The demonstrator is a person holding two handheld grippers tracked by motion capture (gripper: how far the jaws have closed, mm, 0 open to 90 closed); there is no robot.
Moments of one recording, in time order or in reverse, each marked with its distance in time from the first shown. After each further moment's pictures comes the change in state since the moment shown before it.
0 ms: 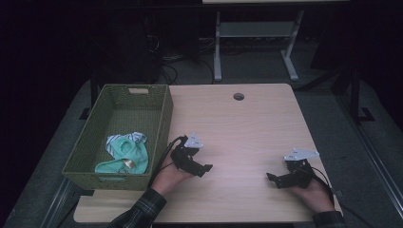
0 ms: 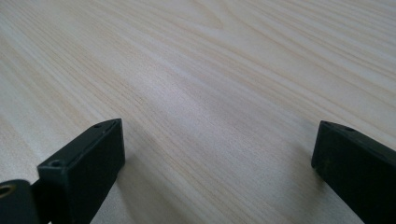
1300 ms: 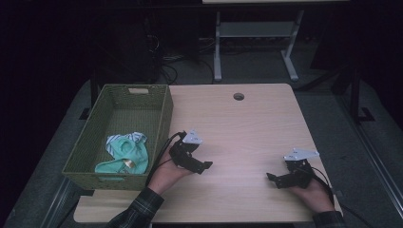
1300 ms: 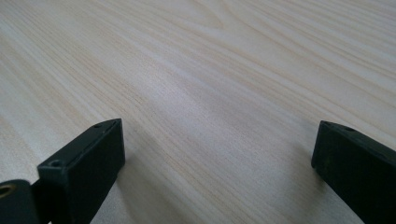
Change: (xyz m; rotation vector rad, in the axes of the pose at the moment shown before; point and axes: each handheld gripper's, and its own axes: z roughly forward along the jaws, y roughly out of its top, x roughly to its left) left arm -0.001 0.014 -0.016 -0.014 -0.015 0.000; right arm 0.000 0.000 0.000 0.002 0.000 0.001
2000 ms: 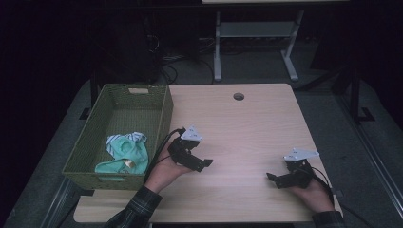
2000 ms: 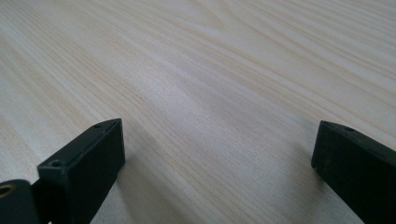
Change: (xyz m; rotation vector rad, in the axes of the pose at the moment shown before) left arm -0.001 0.011 -0.013 -0.020 -0.019 0.011; right arm 0.000 0.000 0.000 -0.001 -0.001 0.001
